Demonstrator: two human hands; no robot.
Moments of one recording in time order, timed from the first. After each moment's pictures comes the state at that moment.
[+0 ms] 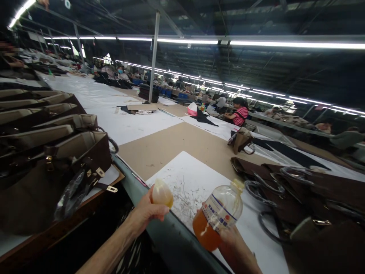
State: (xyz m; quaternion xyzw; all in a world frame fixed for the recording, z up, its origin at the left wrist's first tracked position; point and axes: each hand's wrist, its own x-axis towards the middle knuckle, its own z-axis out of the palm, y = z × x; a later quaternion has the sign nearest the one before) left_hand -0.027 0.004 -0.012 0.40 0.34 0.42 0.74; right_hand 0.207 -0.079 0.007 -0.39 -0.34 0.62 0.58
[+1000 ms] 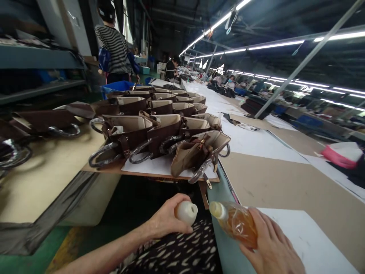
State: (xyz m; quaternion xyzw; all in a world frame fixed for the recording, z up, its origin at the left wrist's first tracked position) left_hand -0.195 -0.125 -0.043 0.39 0.57 0.54 0.48; right_hand 0.050 0.024 0.005 -0.25 -0.92 -0.24 0.18
